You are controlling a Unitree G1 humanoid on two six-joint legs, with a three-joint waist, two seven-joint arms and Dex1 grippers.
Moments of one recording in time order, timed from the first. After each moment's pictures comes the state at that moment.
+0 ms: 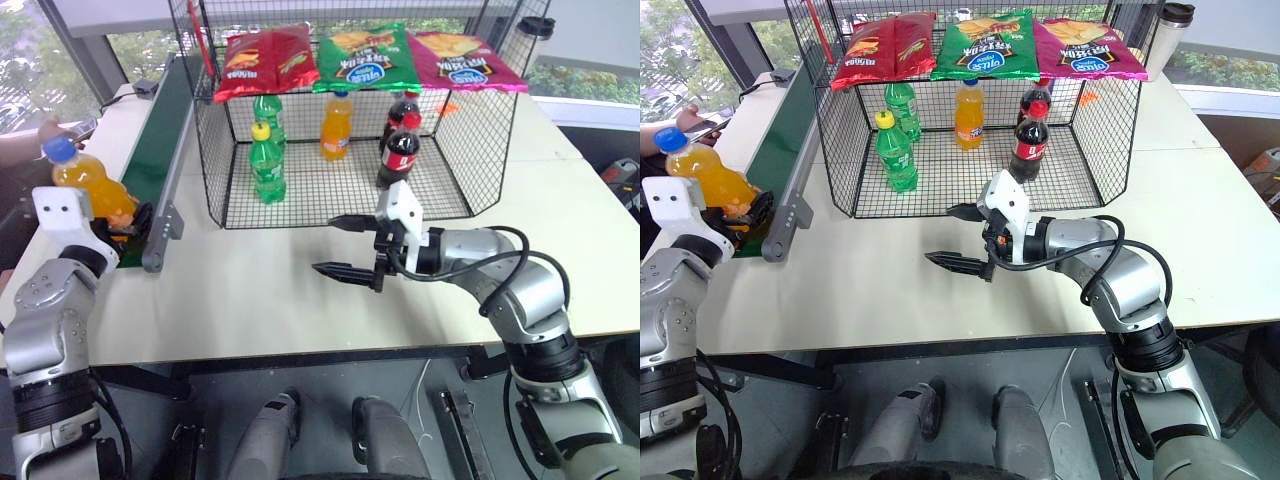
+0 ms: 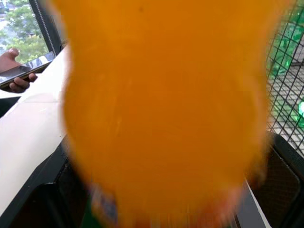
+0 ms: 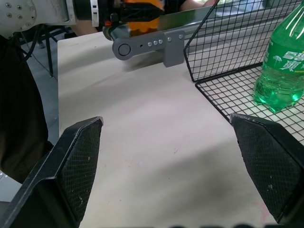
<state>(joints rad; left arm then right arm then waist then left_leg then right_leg) -0.28 0.55 0.46 -0.05 -0.38 0.48 -0.32 -0.55 -0.52 0.15 -0.31 0.49 0.69 0.88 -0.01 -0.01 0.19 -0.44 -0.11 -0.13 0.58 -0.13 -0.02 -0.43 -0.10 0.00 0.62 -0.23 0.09</state>
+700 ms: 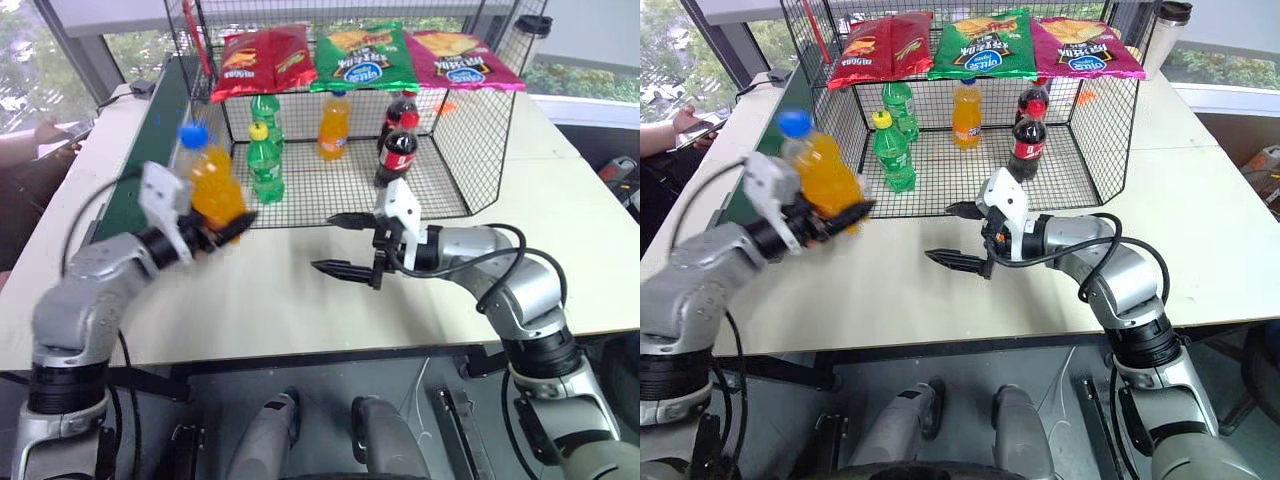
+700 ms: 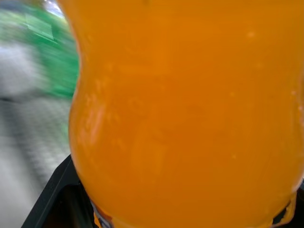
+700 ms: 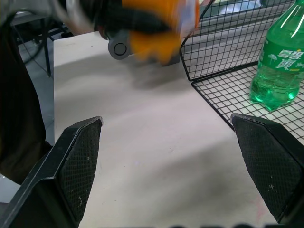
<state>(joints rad) -0.35 0.63 0.11 -0.31 -0.58 0.66 -0.64 -0.57 -0.51 0.16 -0.28 0.48 0.68 0.88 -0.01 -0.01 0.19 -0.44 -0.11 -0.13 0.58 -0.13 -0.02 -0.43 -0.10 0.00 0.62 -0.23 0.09</state>
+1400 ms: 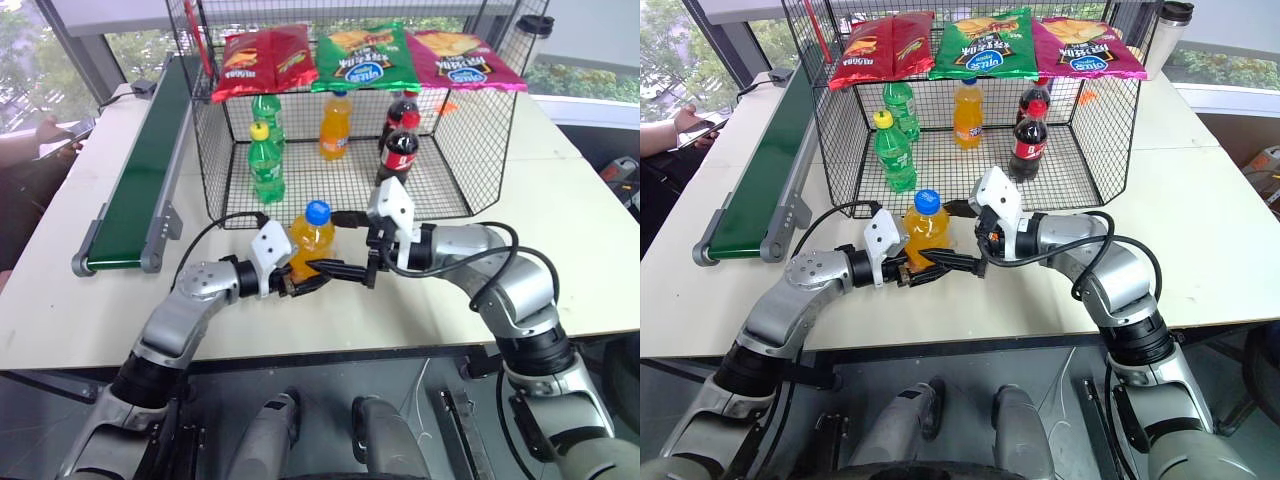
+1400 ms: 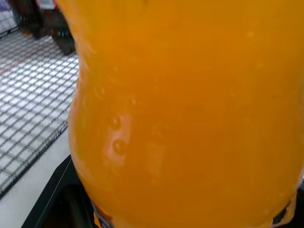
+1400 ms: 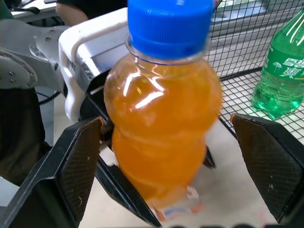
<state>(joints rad) -0.40 0.47 -0.23 -0.17 -0.27 0.37 -0.78 -0.59 -0.49 0.18 -0.27 0.47 0.67 0.87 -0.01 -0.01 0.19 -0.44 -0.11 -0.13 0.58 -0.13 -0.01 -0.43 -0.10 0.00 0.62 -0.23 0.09</state>
